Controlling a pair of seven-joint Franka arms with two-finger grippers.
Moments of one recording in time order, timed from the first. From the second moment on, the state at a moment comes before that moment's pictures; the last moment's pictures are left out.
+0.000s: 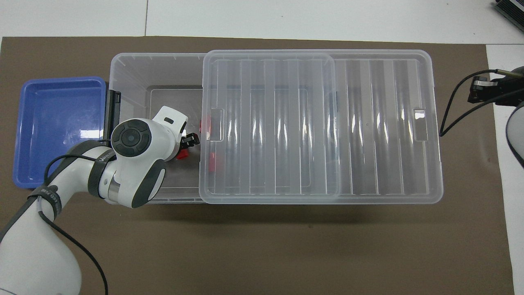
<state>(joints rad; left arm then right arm) -0.33 0.24 -0.04 -2.08 0.10 2.40 -0.70 -0.16 0.14 0.05 -1.65 -0.02 1.97 0.20</state>
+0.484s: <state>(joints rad) -0.29 0.17 -0.02 -1.79 0.10 1.95 -0.56 -0.15 0.15 0.05 -1.78 -0.02 2.09 0.20</state>
